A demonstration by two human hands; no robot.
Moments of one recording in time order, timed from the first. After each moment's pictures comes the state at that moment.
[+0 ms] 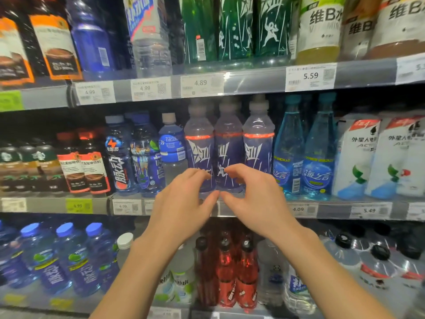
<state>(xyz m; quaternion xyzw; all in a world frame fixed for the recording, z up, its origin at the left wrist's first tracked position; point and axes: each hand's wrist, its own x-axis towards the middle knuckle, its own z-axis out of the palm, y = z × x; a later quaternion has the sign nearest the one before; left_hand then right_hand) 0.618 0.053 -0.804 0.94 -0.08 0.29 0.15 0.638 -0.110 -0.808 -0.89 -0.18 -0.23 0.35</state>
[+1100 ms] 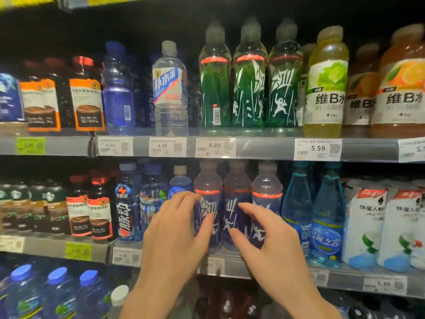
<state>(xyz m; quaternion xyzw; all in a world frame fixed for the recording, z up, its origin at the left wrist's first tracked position) 0.622 0.061 -0.760 0.87 -0.03 0.44 0.21 0.630 -0.112 -0.771 -0.84 -0.19 -0.29 0.41</state>
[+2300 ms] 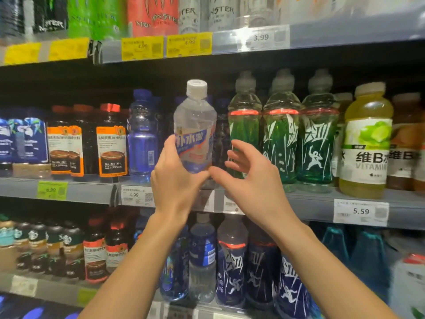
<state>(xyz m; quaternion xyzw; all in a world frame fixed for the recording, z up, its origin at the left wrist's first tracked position) 0.717 0.125 -0.605 0.75 -0.01 0.58 0.32 0.692 -0.028 -0.592 -0.73 -0.29 -0.25 0.56</state>
